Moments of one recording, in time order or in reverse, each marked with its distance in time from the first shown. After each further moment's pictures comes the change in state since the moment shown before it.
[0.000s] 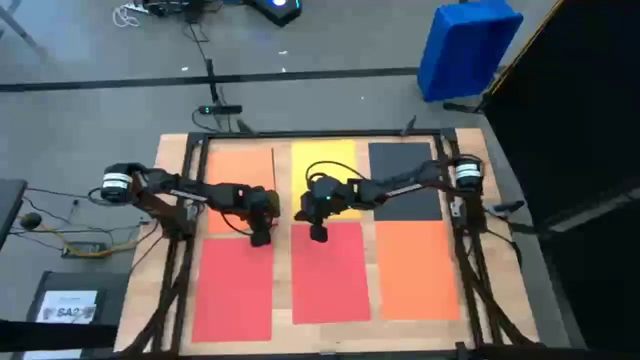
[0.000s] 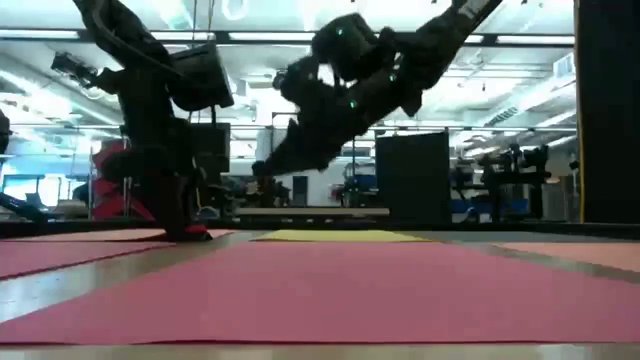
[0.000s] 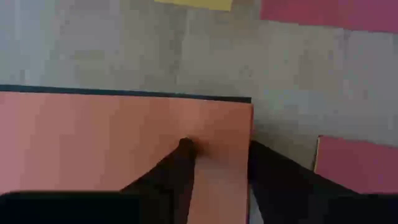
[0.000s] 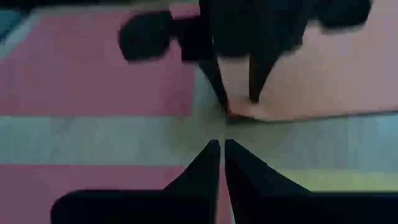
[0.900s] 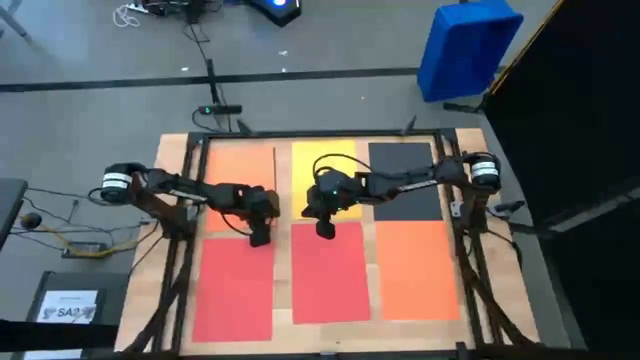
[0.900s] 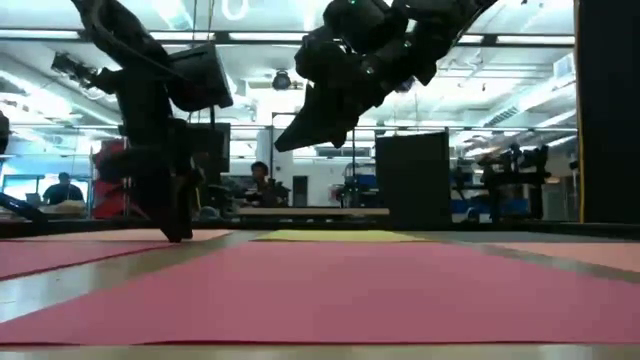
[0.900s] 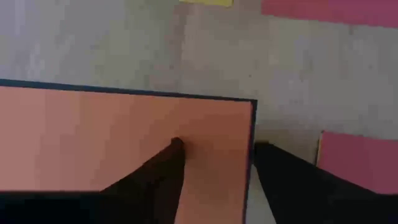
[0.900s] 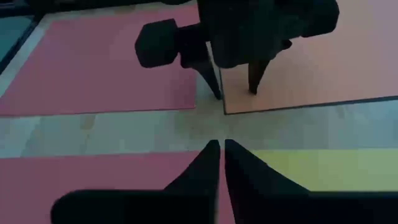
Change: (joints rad) left arm -0.001 0.001 -0.013 0.027 -0.008 0.005; right arm -0.001 -0.174 -0.010 -0.202 0.029 0.034
